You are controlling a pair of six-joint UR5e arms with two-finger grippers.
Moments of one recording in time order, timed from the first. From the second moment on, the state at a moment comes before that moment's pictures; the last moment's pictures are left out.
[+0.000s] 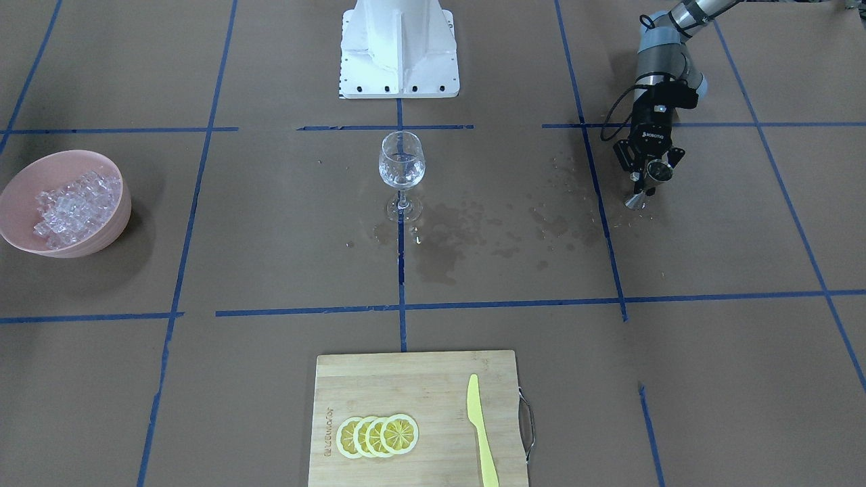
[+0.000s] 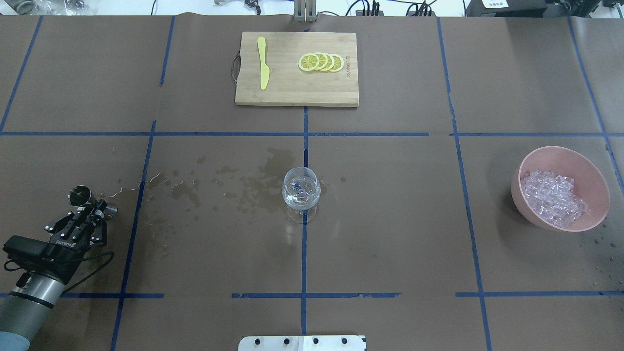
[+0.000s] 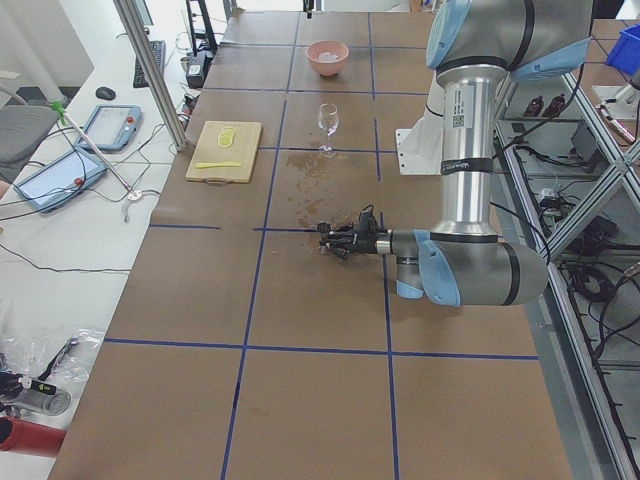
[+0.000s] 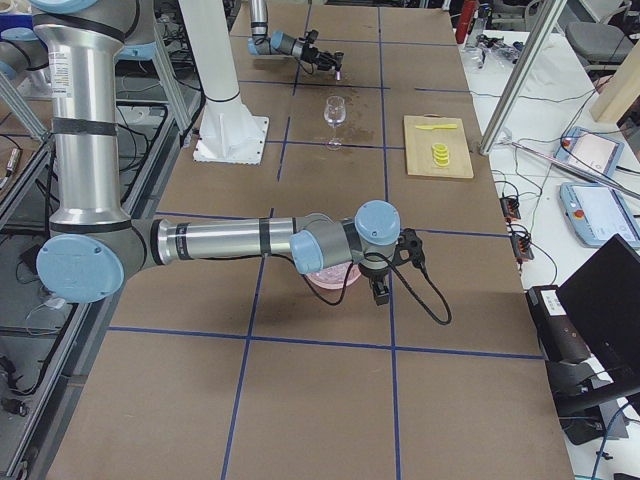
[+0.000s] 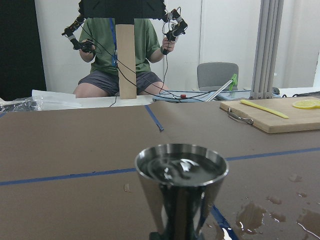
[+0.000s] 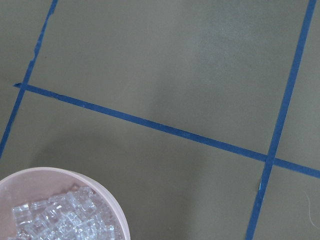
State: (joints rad) left arm -0.06 -1.49 -1.38 -3.31 -0.40 -0.88; right arm 1.45 -1.58 1.66 -1.34 2.46 0.03
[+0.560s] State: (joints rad) left arm -0.06 -1.49 -1.38 -3.36 -0.38 -0.88; right arm 1.45 -1.59 1.67 -1.34 2.46 0.03
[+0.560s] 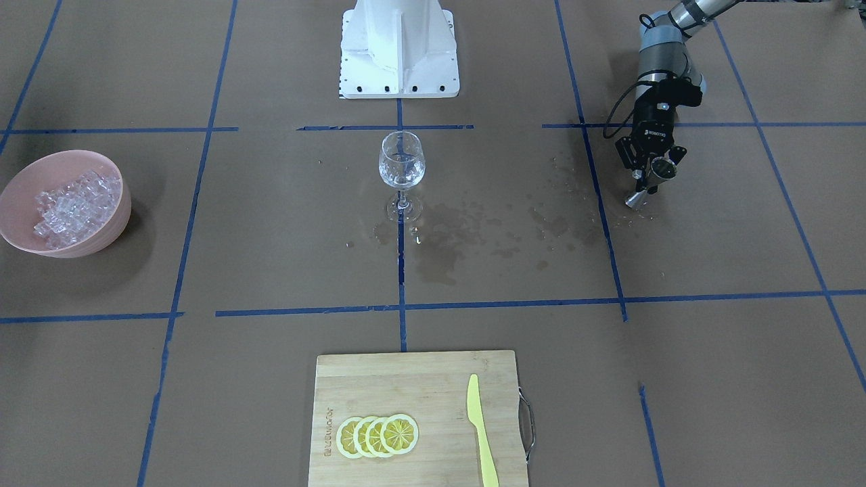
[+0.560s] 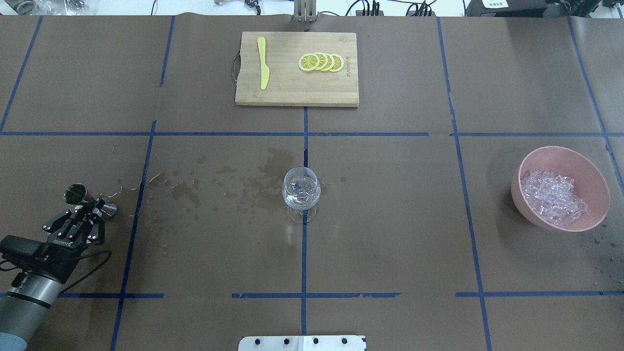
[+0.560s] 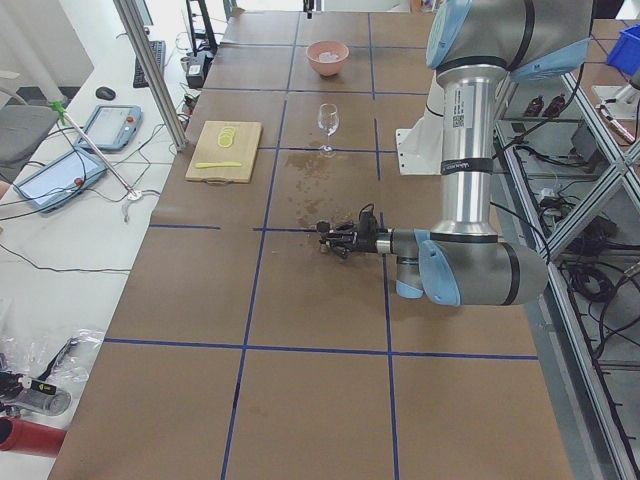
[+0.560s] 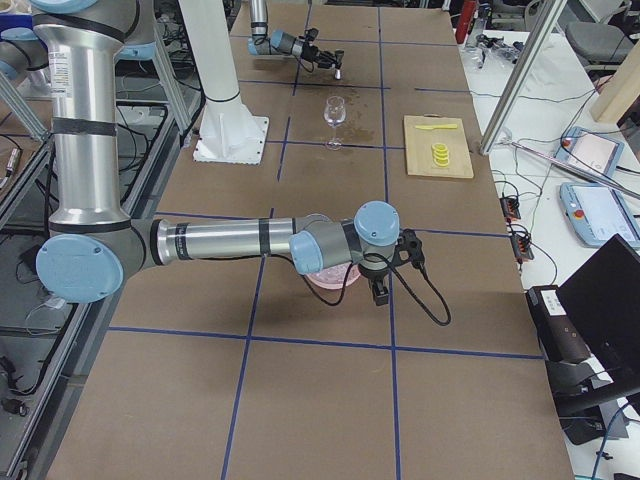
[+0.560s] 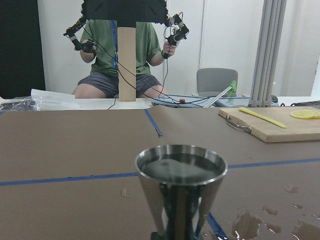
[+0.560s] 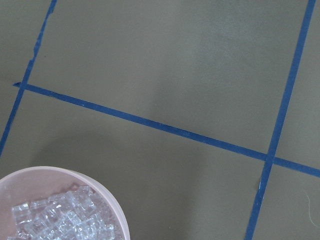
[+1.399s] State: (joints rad) left arm -0.06 -1.54 -1.44 -3.38 -0.37 -0.74; right arm 1.45 -1.59 1.67 -1.34 2.46 0.03
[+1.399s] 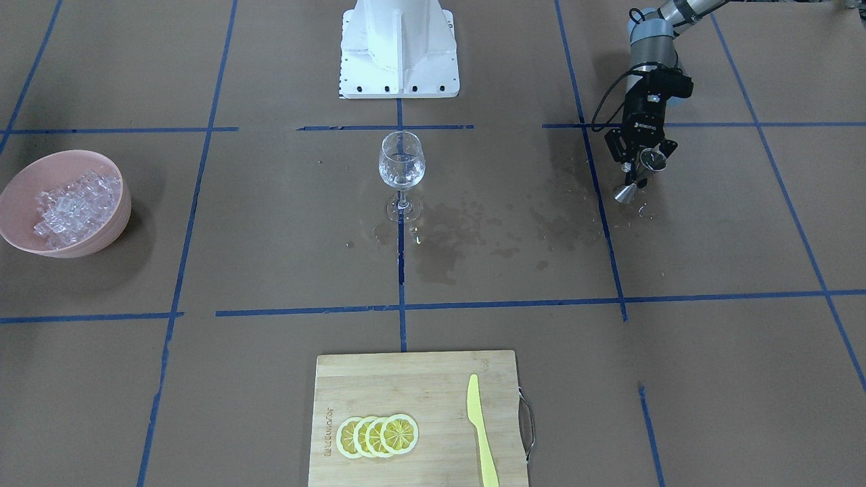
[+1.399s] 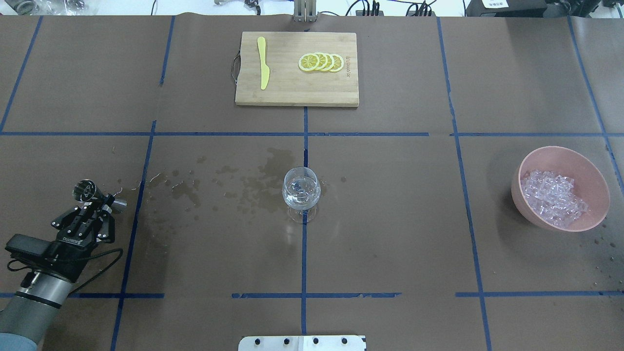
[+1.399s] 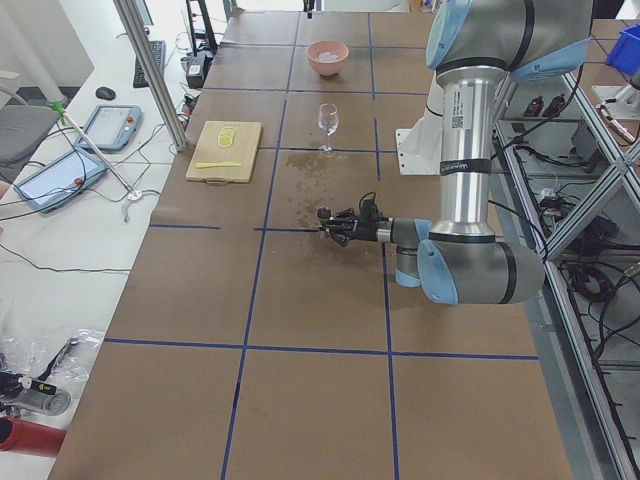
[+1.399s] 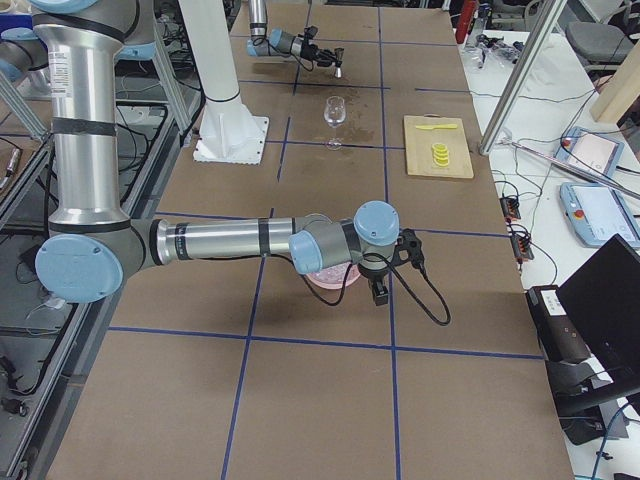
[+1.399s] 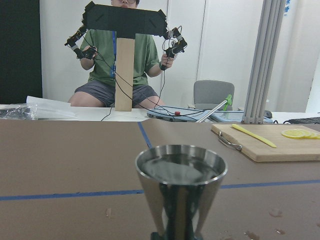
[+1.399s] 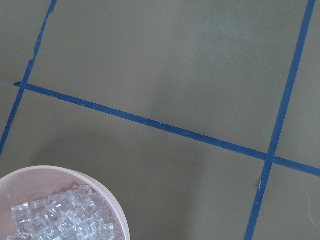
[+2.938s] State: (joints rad) left arm -0.07 -1.86 -1.57 -3.21 -0.37 -0.41; right arm 1.45 -1.58 1.63 -1.34 2.46 0.03
